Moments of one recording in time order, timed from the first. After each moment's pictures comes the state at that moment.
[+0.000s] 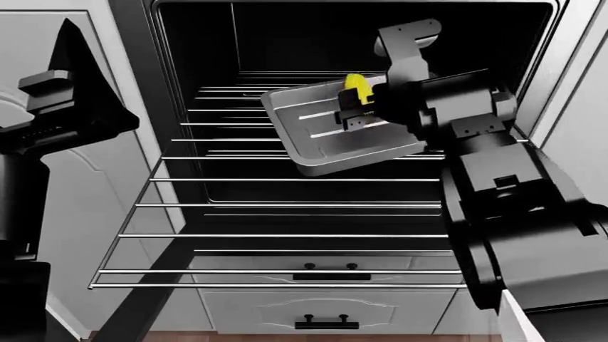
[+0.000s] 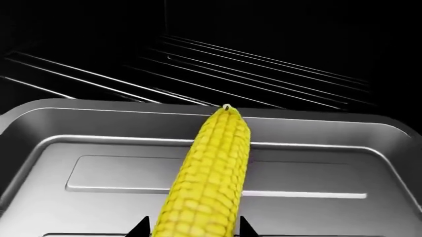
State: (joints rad) left arm -0.67 -0.45 -0.24 0.96 -1.19 -0.92 -0.87; right arm 1.60 0.01 -0.31 1.31 0.10 0.67 -0.33
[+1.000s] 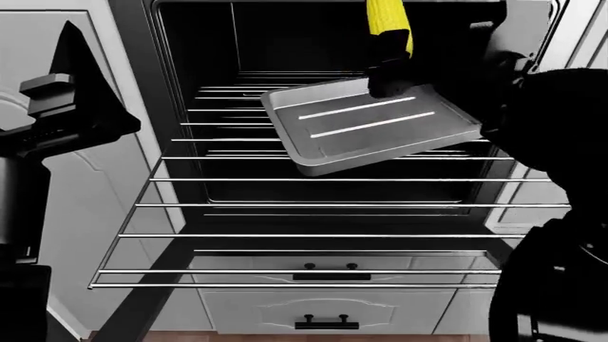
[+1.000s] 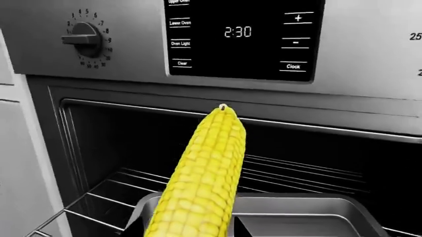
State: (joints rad) left arm -0.66 -0.47 -0.22 0.97 -1.19 -0.88 -0.89; right arm 1.24 0.22 0.05 -0.26 0.60 1.50 0.01
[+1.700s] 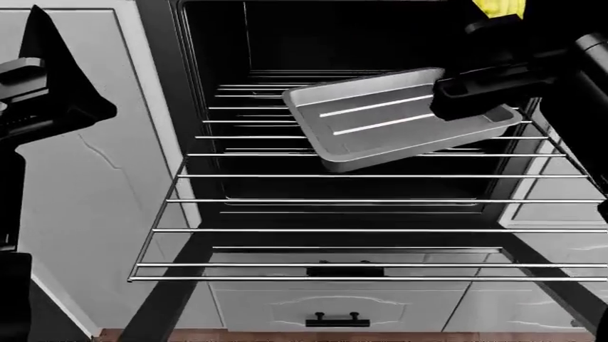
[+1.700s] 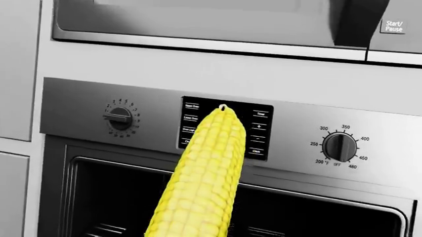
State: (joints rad) left arm -0.67 -0.51 -0.22 0.94 -1.14 -0.85 -0.86; right arm 1.27 0.54 0.10 -0.61 1.85 1.40 1.15
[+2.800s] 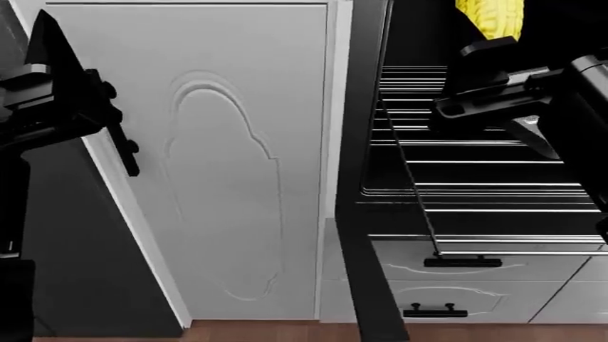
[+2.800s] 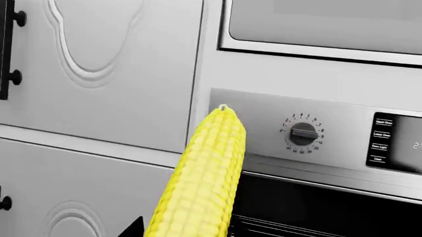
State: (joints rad) left arm -0.66 -0.53 -0.20 0.95 -1.17 -0.82 -0.89; right arm 1.24 0.60 0.06 -0.66 1.88 1.33 1.18
